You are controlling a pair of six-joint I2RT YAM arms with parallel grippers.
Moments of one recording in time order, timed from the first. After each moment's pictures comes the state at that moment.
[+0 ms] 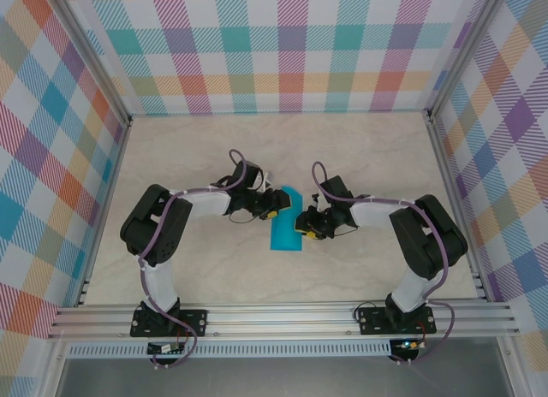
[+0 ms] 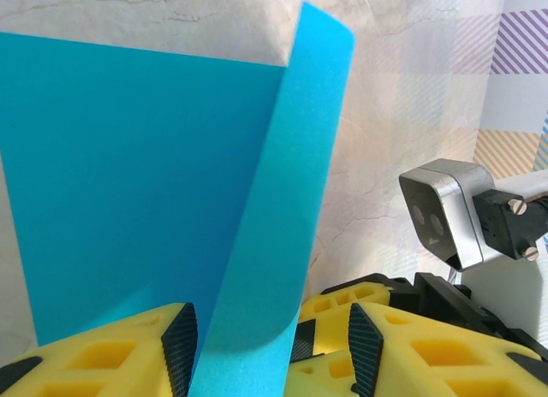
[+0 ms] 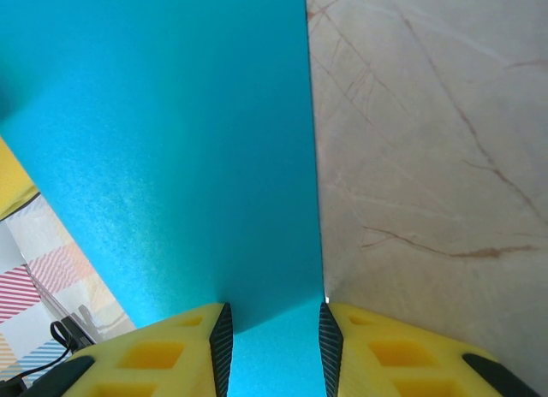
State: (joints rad) left arm -0.53 1.88 1.03 -0.01 0.63 -0.84; right arm 0.51 1.70 0.80 -0.20 -0.58 0.79
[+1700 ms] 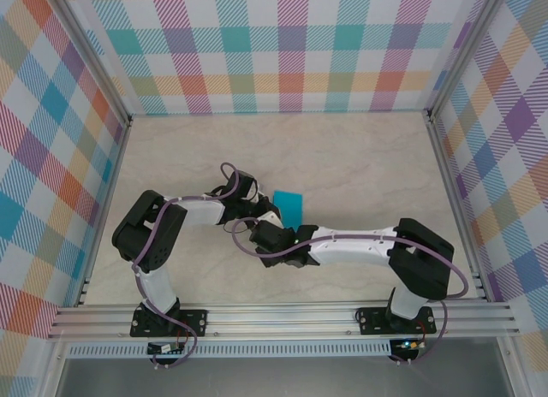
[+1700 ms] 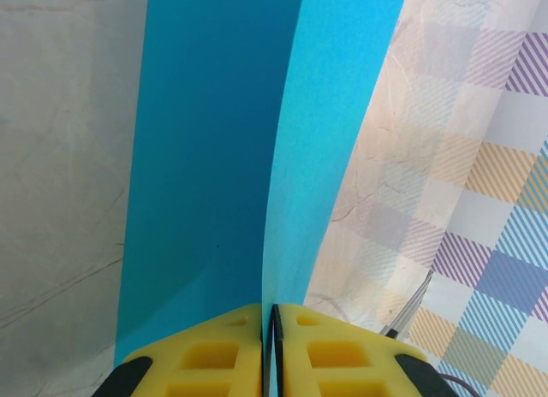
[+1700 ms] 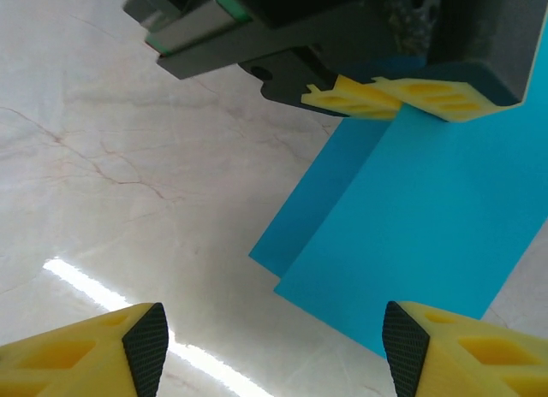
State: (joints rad) left arm -0.53 1.81 0.90 0.01 0.63 -1.00; right arm 1.18 1.67 1.02 -0.47 0.33 0.50
